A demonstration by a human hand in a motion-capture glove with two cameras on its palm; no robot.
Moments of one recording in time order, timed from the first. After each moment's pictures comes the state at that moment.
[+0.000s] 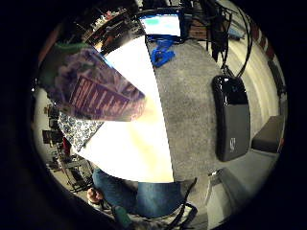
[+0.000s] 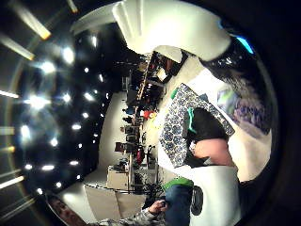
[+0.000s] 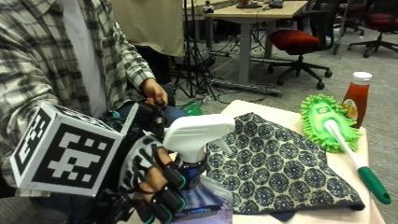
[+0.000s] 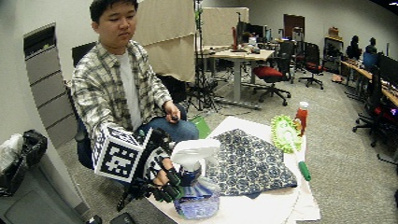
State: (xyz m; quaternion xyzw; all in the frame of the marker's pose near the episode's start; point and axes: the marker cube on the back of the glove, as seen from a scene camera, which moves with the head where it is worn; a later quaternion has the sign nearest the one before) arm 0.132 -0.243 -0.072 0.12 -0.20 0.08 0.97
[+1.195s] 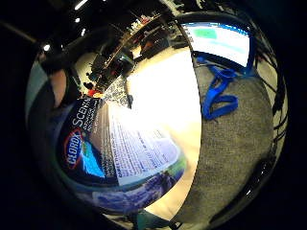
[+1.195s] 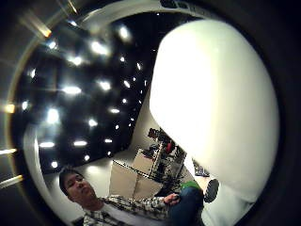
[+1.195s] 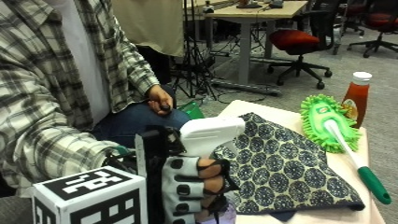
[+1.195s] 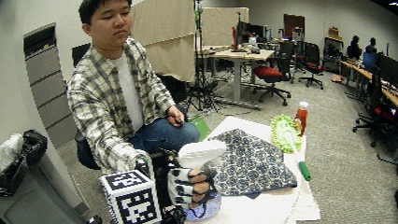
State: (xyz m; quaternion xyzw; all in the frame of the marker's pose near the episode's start) arm 0.148 -0.313 -0.071 0.13 -0.39 -0.05 0.91
